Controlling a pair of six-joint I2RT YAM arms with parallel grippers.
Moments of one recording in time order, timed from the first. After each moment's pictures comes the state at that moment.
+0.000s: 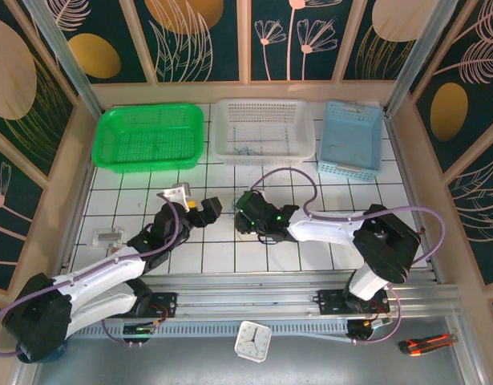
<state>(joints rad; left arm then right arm) -0.70 0.98 0.33 0.25 -0.18 -0.76 1.02 1.59 0.88 -0.20 0.14 0.85</state>
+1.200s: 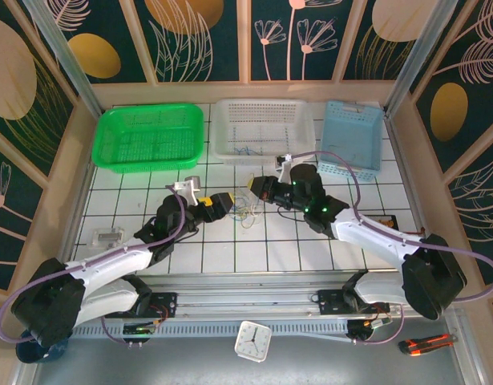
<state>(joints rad) -0.67 1.11 0.38 0.43 0.09 -0.86 0.72 1.25 0.71 0.22 -0.31 0.97</state>
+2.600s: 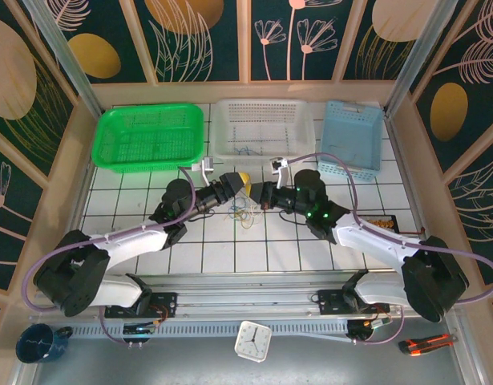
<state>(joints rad) -0.66 1.35 0.53 0.81 0.38 -1.17 0.73 1.23 0.64 0.36 -0.40 0.72</state>
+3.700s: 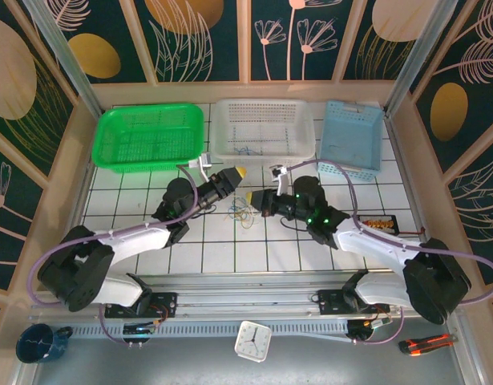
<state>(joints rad) -0.66 1.36 0.54 0.87 0.28 -1.13 0.73 1.20 0.59 0.34 -0.37 0.73</state>
